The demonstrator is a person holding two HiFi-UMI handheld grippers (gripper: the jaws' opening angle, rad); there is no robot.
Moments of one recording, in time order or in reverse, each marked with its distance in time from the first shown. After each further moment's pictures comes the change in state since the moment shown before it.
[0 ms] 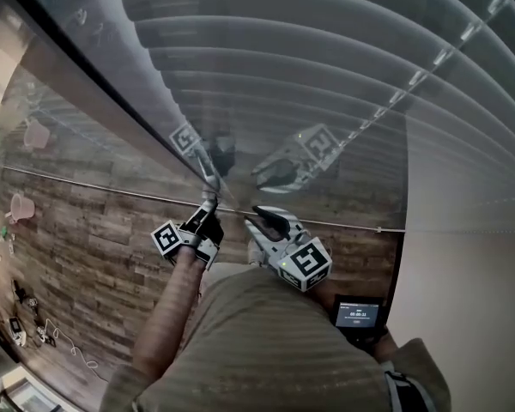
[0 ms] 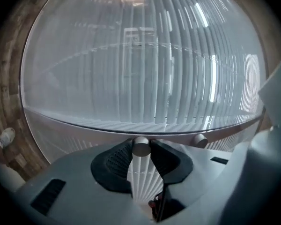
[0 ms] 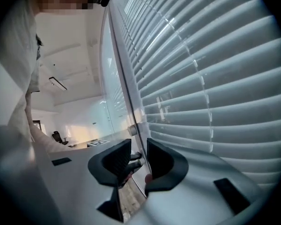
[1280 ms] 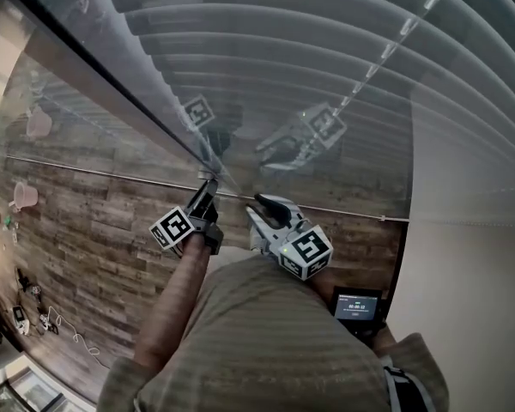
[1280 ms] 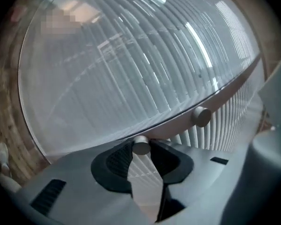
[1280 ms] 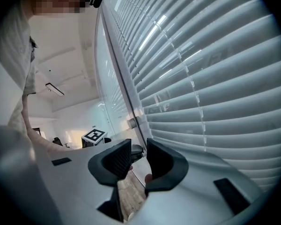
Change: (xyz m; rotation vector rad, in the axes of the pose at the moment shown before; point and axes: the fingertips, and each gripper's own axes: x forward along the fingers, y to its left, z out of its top) left arm -0.002 -0.002 0.006 0.448 -0.028 0.229; right arm -0.005 -0.001 -0.022 0.082 0.004 -0.008
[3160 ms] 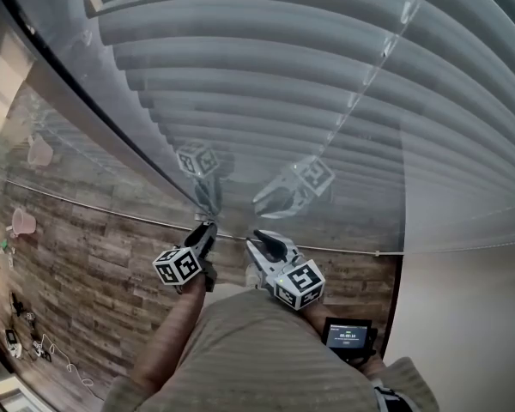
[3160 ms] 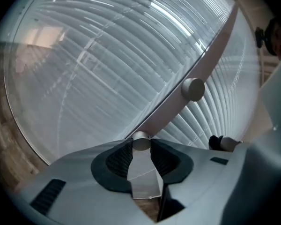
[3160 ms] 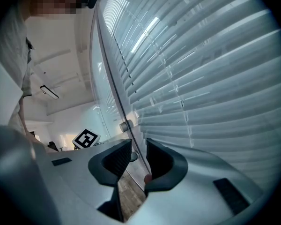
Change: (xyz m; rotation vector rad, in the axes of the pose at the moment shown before) left arm -0.007 0.004 0.000 0.369 0.109 0.131; right arm 0.002 -0.010 0.008 0.034 -0.027 -0.053
